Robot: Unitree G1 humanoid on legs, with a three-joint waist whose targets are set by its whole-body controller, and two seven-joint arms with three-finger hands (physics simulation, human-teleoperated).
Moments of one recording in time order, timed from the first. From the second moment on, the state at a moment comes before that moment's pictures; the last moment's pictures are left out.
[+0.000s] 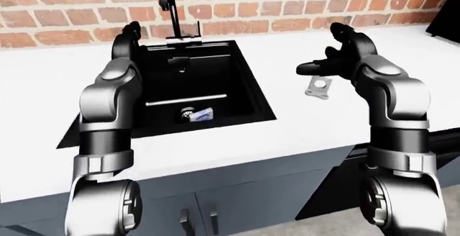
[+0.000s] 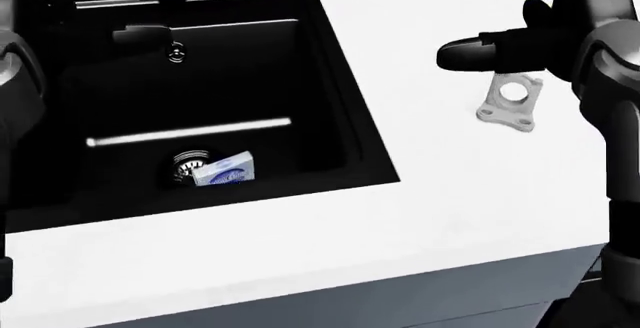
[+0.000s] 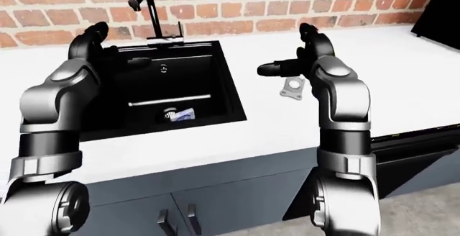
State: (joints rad) left arm -0.96 0.37 0.18 0.35 -0.22 0.71 0.10; right arm -0.92 -0.41 -0.20 0.22 0.10 0.87 0.11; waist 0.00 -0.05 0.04
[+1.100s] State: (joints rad) left arm -1.03 0.43 0.20 0.29 -0.27 0.77 0.08; right arm -0.98 -0.43 -0.19 0.14 0.10 0.95 0.12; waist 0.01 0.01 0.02
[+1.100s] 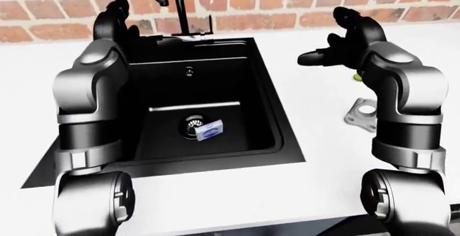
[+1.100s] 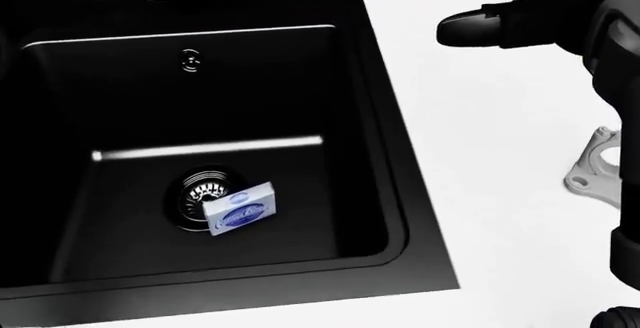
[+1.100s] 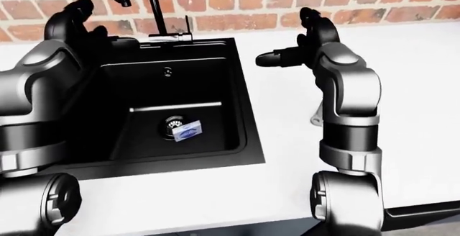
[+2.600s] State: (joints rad) left arm -1.36 0.36 0.18 1.22 -0.17 0.07 0.12; right arm -0.98 -0.44 -0.20 0.14 0.10 0.95 0.13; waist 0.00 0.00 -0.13
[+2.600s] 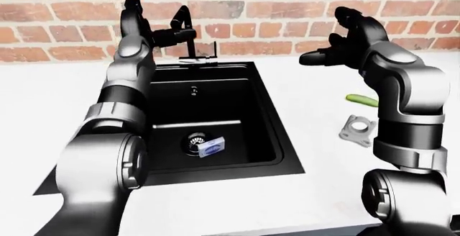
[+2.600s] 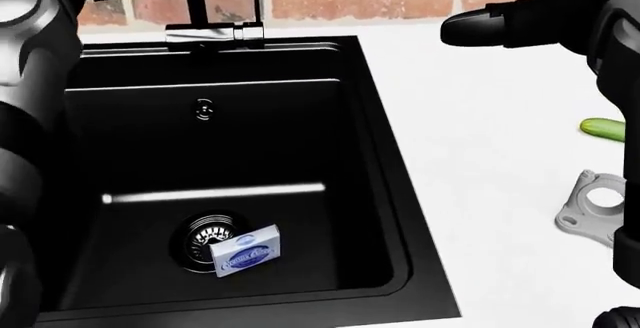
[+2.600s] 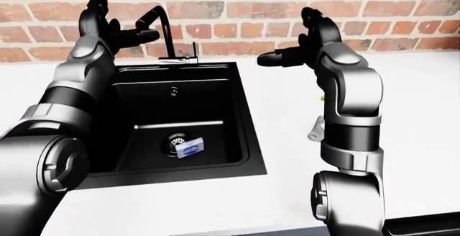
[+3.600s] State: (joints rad) left arm -1.31 0.18 0.13 1.20 -0.12 0.06 0.13; right arm -0.96 -0.45 -0.20 0.12 0.12 0.96 0.12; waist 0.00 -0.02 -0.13
